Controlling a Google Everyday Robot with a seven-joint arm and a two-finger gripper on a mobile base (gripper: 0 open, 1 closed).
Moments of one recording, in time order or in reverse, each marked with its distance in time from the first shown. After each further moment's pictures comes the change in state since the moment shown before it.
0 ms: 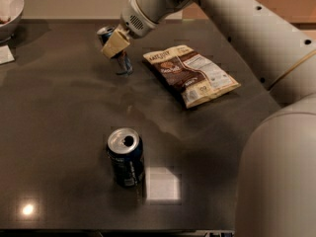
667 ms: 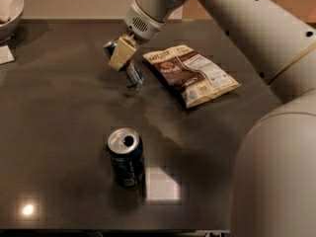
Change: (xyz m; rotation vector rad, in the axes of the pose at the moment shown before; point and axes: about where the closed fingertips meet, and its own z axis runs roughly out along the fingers) arm 0.033 0.034 -0.014 -0.092 0.197 0.054
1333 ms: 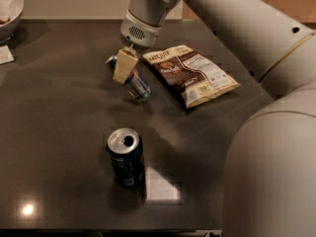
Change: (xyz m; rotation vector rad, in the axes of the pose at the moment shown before) arm 0.027 0.022 0.011 -0.052 0.184 -0.039
